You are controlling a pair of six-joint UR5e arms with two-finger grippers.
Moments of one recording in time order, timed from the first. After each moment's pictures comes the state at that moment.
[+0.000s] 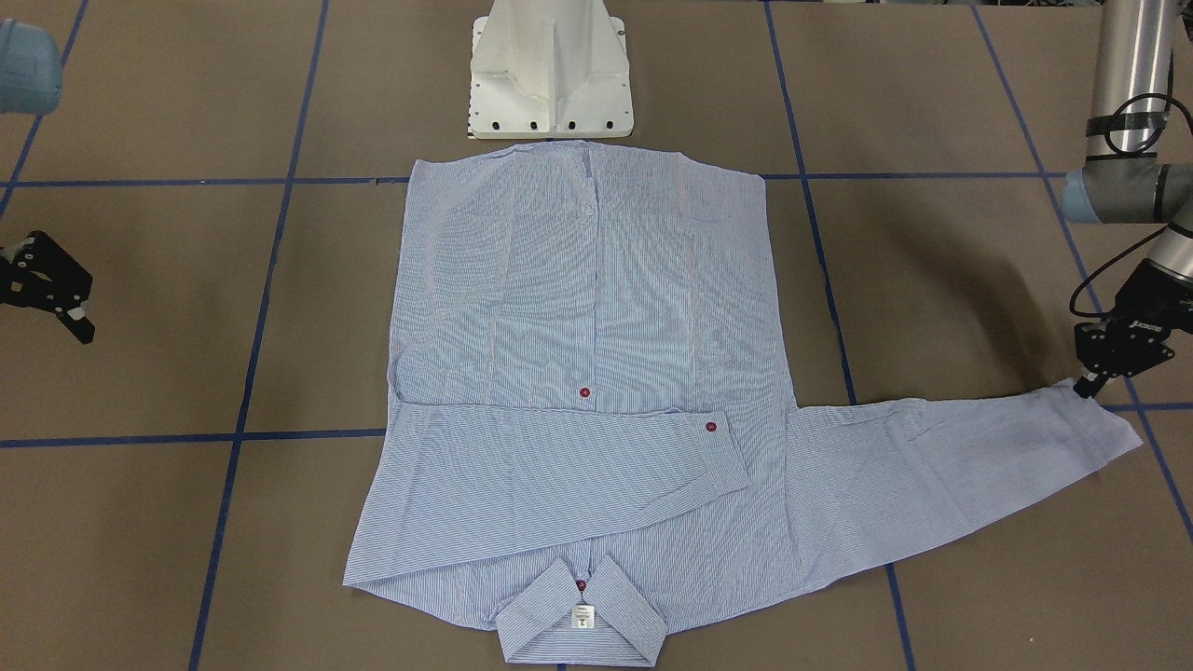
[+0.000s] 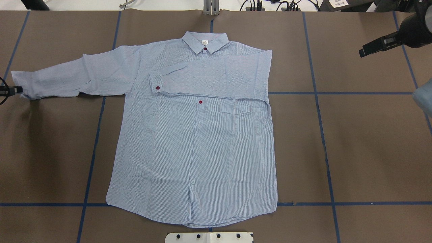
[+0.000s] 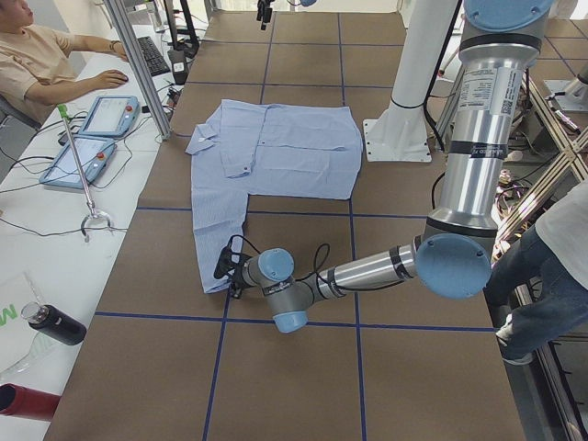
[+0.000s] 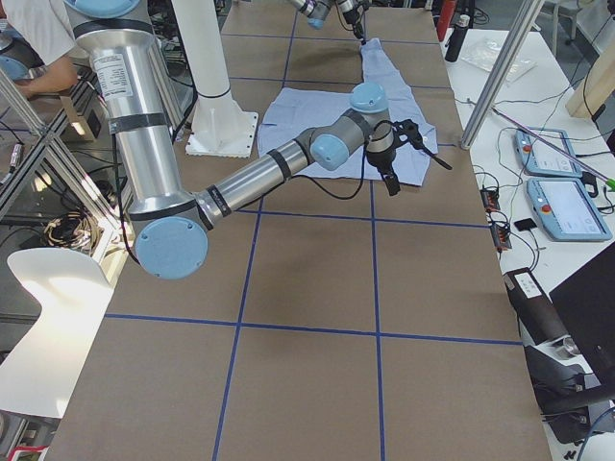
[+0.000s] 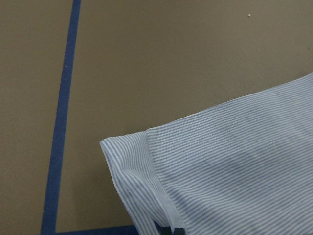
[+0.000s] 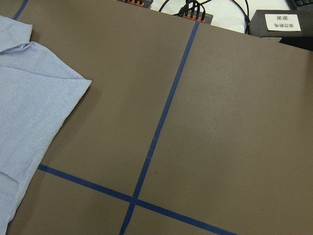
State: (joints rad) left arm -1.11 -1.68 -1.05 -3.11 -2.03 -0.86; right arm 1.17 -1.35 1.89 -1.35 2.15 0.46
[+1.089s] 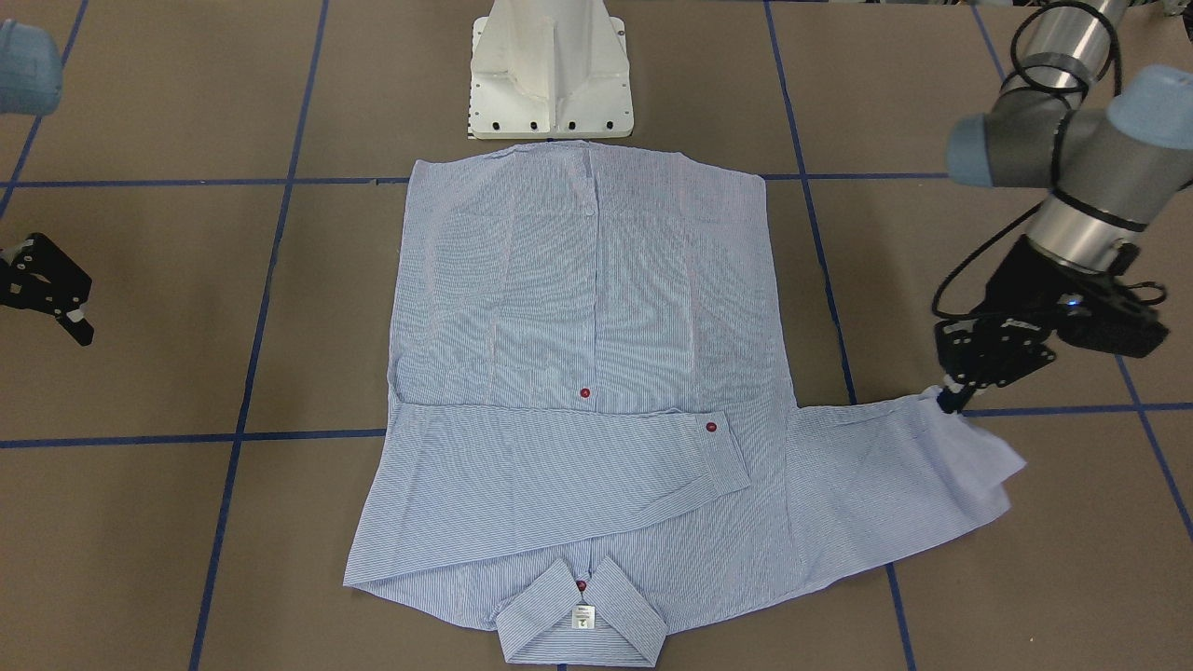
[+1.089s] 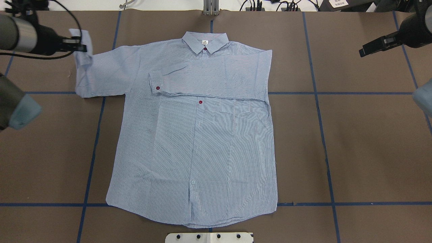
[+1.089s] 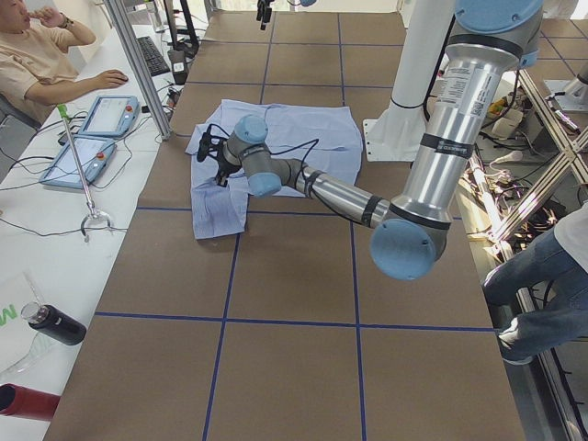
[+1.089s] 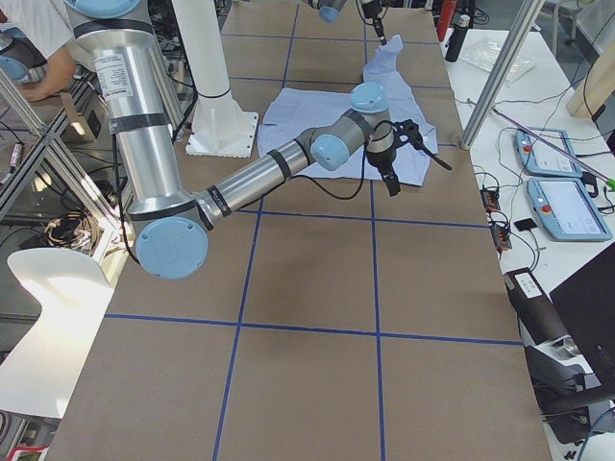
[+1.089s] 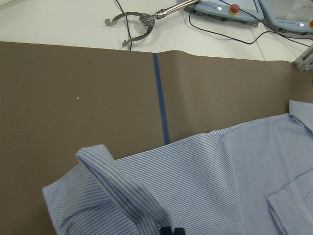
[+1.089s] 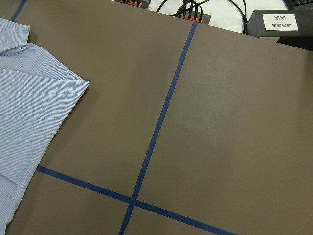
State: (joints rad) left arm -0.97 -1.95 -1.63 -2.21 -1.94 -1.08; right arm 1.17 -1.35 1.89 -1.35 2.15 0.47
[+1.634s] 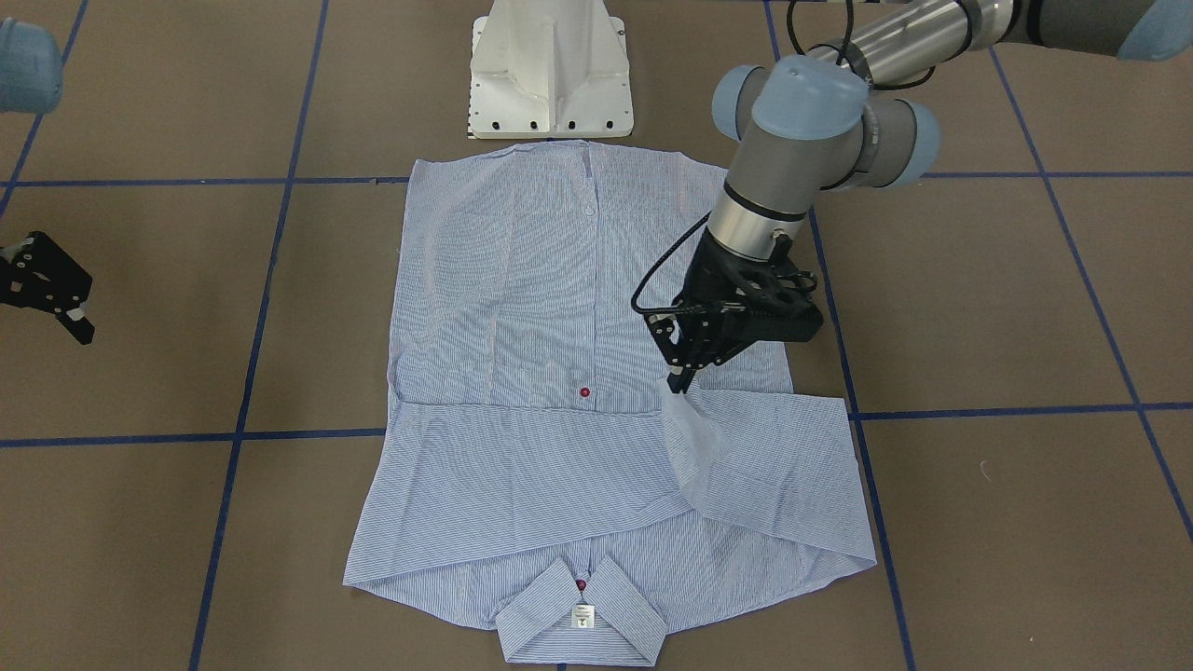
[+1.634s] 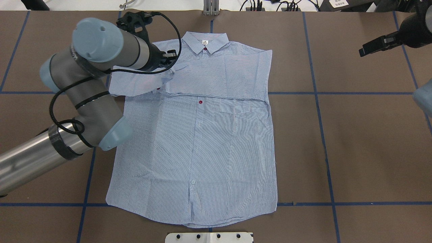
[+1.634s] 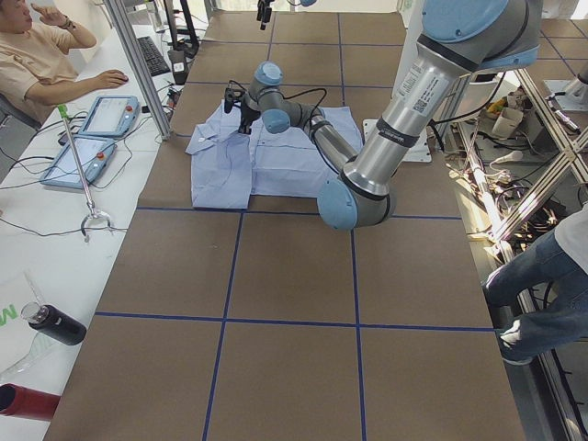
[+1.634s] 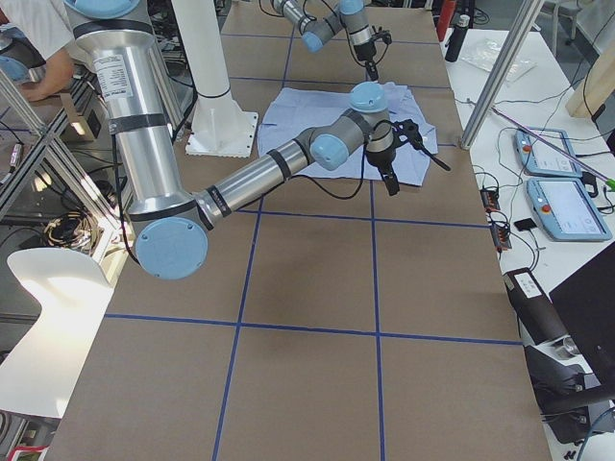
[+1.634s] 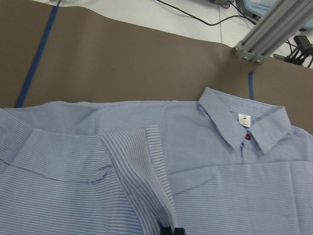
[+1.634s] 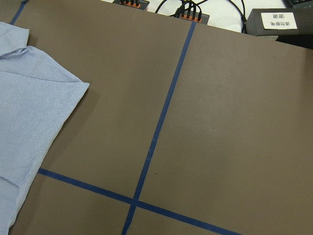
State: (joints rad) left arm -0.71 -2.26 -1.58 -2.00 -1.75 -1.34; right arm 1.17 -1.35 1.89 -1.35 2.15 0.49
